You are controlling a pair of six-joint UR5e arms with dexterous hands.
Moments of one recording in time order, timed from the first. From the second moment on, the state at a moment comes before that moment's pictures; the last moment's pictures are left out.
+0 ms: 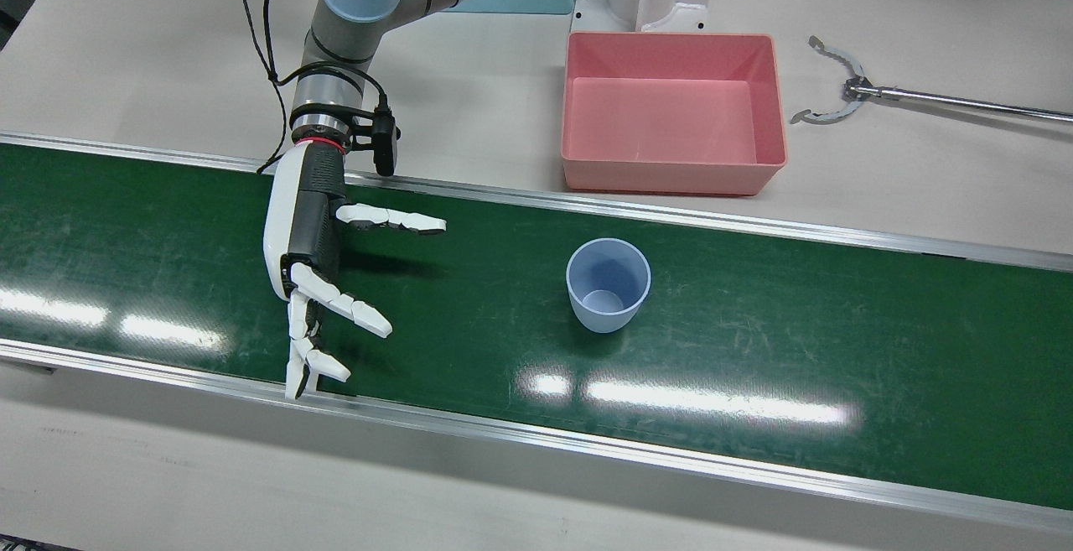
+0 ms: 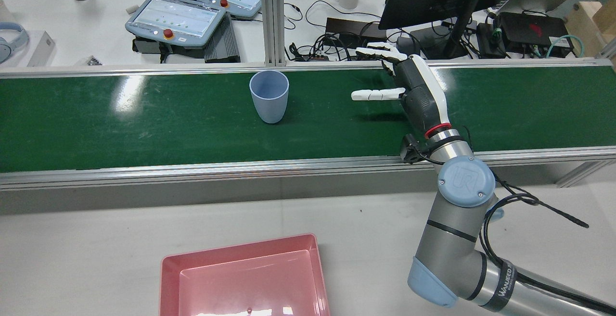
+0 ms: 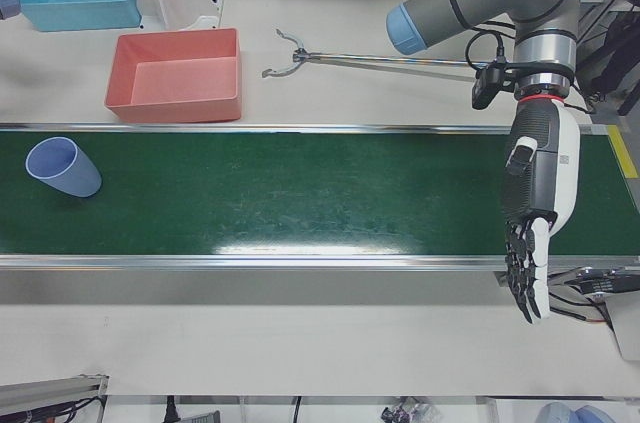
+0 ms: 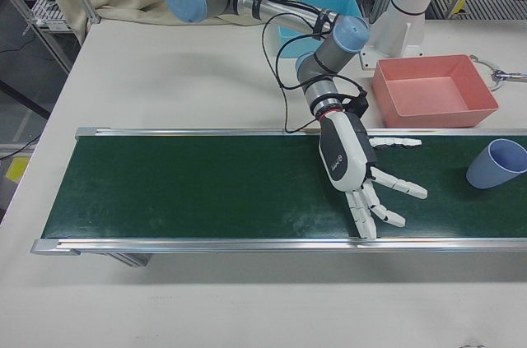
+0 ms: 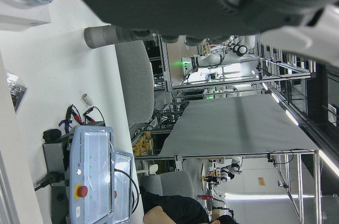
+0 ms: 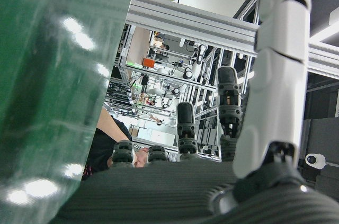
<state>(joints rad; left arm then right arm) -1.46 -1.86 -1.67 0.42 1.75 0.12 0.64 -1.10 1.79 -3.54 -0.74 -0.44</state>
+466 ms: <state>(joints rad) -1.46 -1.86 -1.67 0.42 1.75 0.12 0.64 -1.09 1.80 -3.54 -0.74 -0.44</state>
